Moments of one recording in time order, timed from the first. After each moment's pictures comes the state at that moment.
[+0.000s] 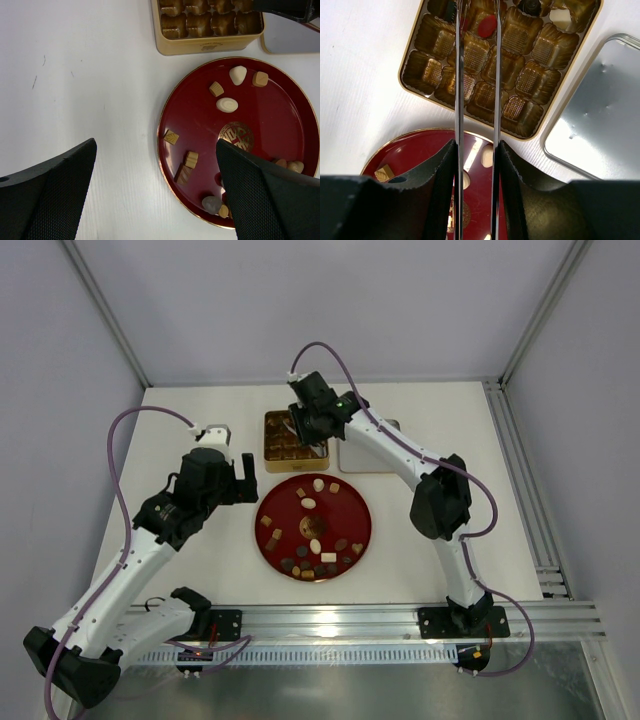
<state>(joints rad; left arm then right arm) -0.50 0.92 0.97 -0.67 -0.29 -0.34 0.72 2.17 2.11 -0.79 0.12 0.26</state>
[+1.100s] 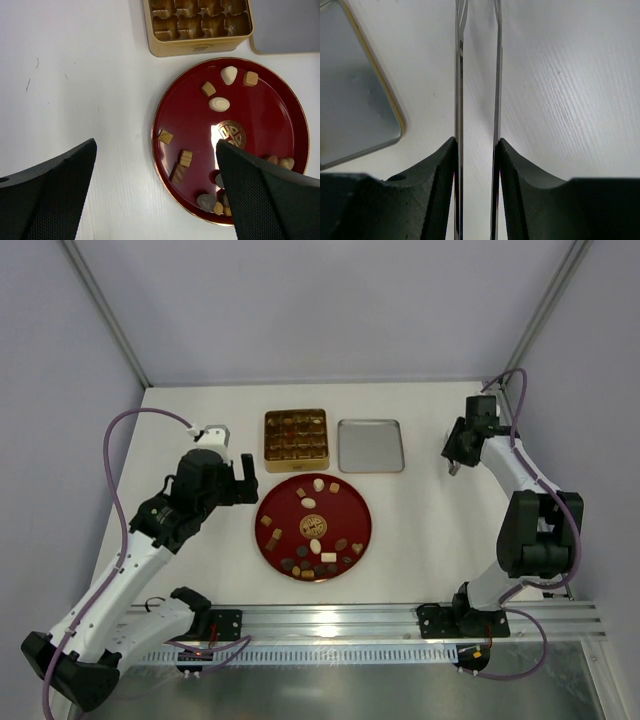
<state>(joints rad) -0.50 0.90 0.97 -0.67 -0.26 -0.34 -0.03 1.59 1.18 -0.51 0.09 0.36</state>
